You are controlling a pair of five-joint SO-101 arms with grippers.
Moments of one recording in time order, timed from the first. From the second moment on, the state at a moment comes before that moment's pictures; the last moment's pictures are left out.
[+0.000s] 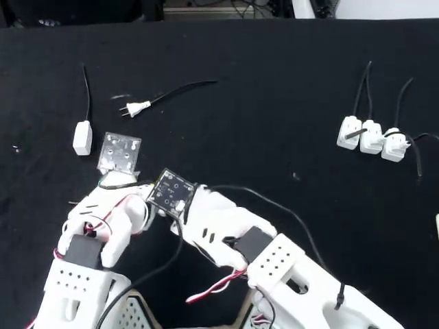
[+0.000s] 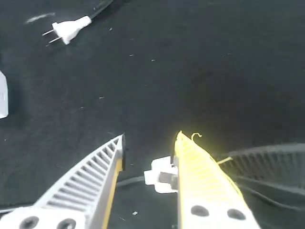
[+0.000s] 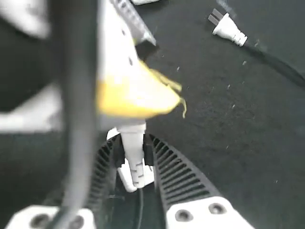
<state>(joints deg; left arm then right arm) 8.7 -78.8 74.6 50.6 -0.3 -44.9 -51.9 75.7 26.9 20.1</state>
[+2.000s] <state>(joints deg) 2.5 -78.7 80.6 44.4 -1.8 -42.0 -62.8 71.7 39.5 15.7</state>
